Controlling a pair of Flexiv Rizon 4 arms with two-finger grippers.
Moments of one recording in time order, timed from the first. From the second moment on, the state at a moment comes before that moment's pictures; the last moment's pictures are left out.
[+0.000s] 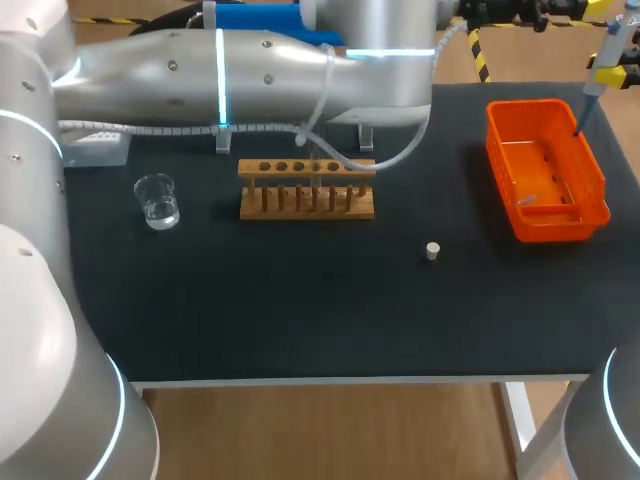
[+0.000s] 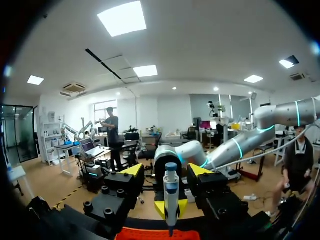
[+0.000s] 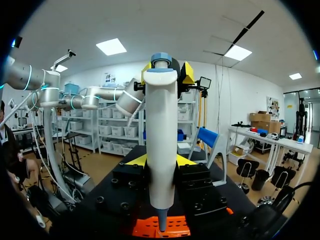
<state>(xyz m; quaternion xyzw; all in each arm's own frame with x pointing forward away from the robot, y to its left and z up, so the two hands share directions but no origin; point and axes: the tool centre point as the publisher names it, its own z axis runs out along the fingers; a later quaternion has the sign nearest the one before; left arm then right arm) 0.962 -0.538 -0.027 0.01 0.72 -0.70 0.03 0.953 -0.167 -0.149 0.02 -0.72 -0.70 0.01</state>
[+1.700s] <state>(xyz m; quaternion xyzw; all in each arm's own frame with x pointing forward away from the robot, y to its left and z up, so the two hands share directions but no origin) 0.898 -0.260 -0.093 -0.03 0.70 -0.71 0.04 0.953 -0.167 -0.148 0.02 -0.72 -0.70 0.01</state>
